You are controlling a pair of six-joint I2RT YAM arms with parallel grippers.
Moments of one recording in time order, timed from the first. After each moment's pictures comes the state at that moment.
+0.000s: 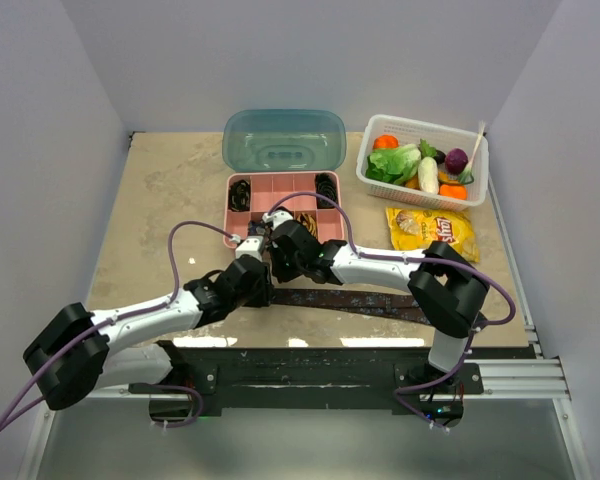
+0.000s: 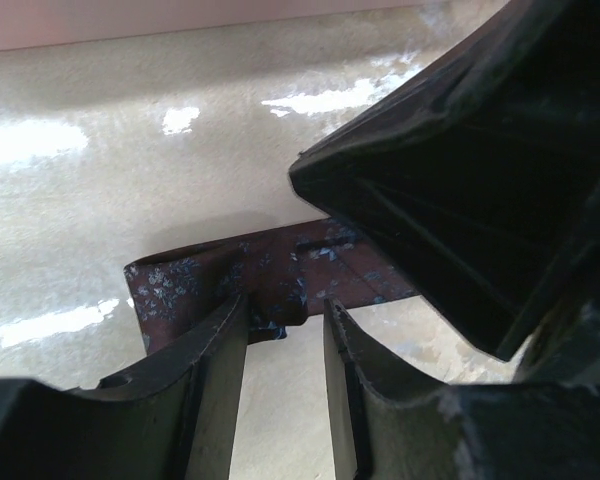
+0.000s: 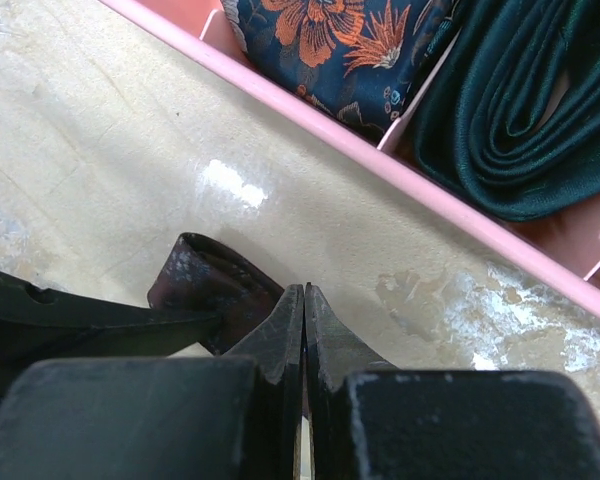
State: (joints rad) left arm -0.85 1.17 0.49 -0.15 -0.23 -0.70; right arm 0.97 1.81 1.15 -0.13 0.08 0.45
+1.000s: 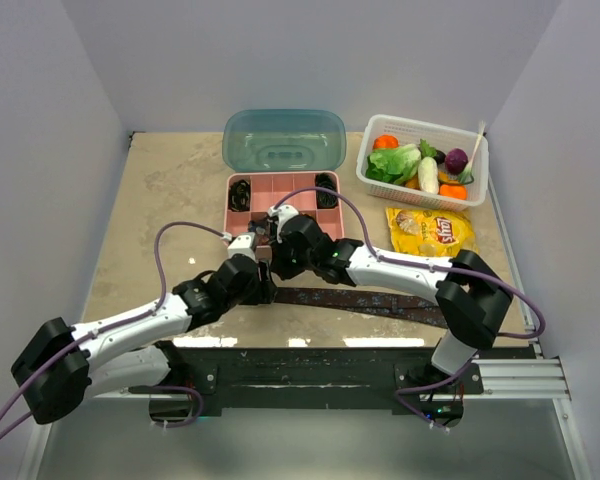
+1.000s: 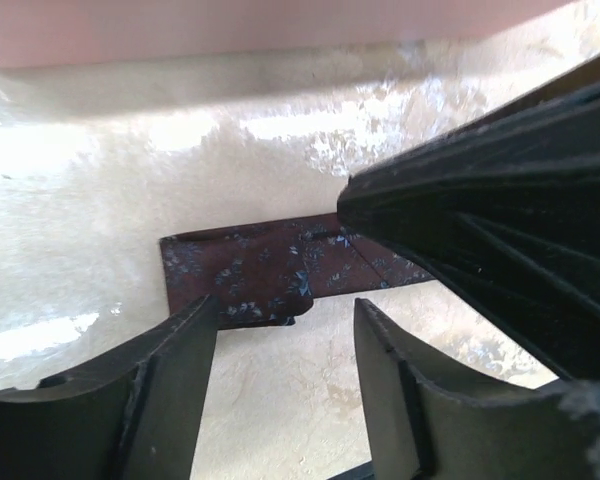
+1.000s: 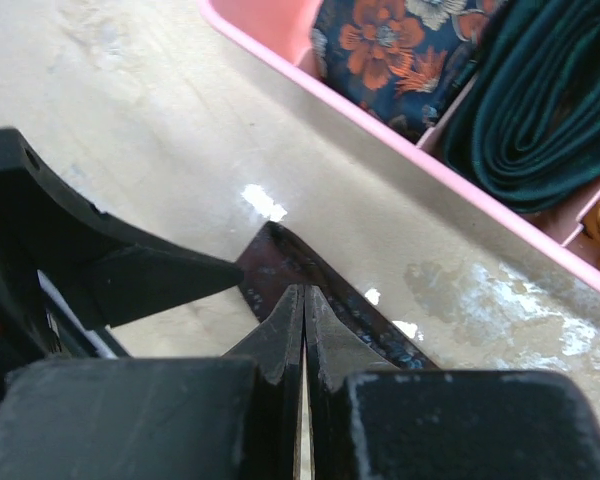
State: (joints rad) left arm -0.84 1.07 0.50 -0.20 -0.25 -0.74; right arm 0.97 1.68 1.11 -0.11 0.02 0.44
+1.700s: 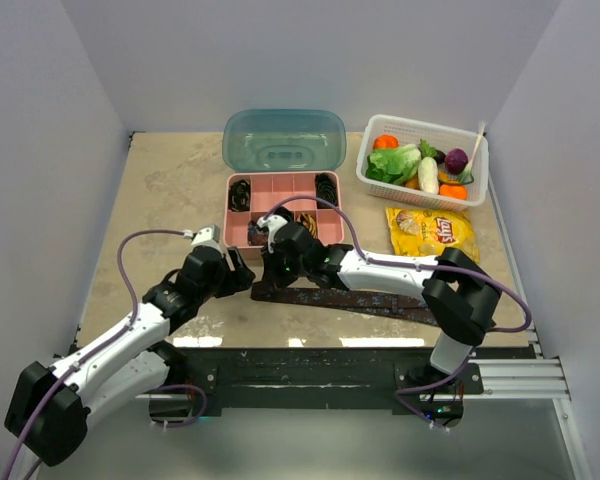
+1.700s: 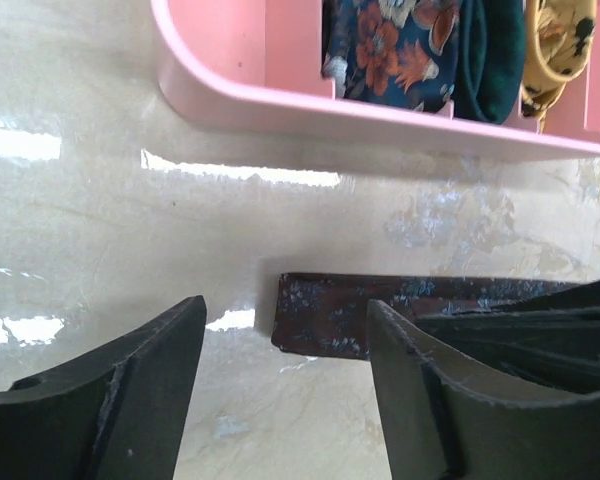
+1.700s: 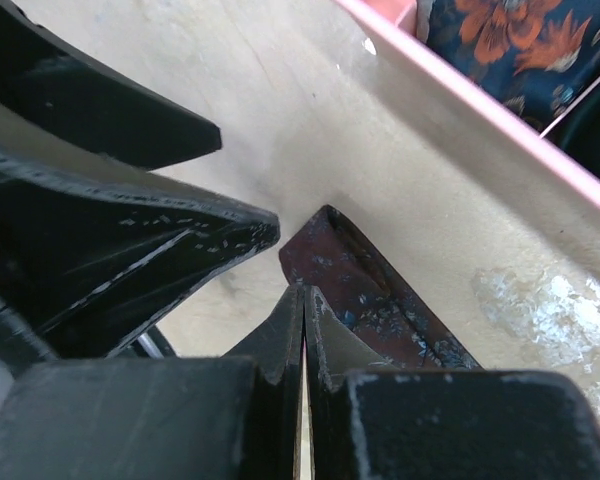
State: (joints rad) left arm -0.57 0.87 0.44 -0.27 -0.17 -0.74; right arm 1.00 1.71 1.11 -0.07 -0.08 0.44
